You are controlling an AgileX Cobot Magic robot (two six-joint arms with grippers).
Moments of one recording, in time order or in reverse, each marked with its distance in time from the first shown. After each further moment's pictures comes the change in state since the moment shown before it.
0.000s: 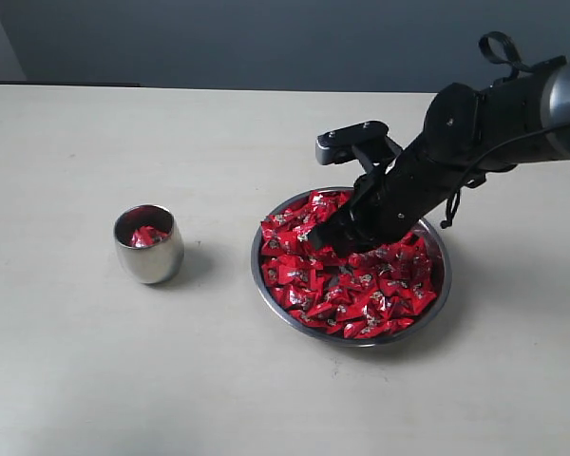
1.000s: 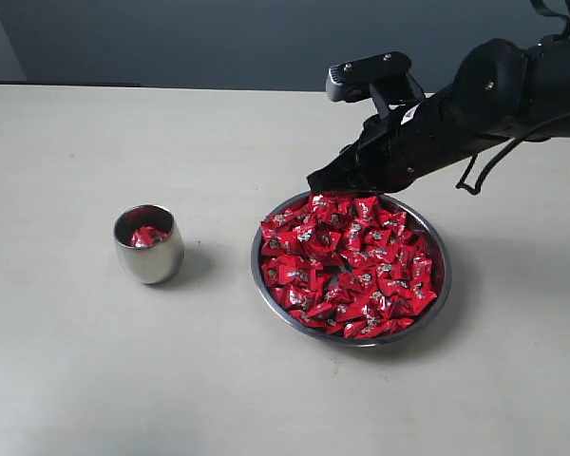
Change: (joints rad) left arm 0.000 0.000 0.000 0.000 0.000 0.000; right arm 0.000 -0.136 0.000 -0.001 -0.138 0.011
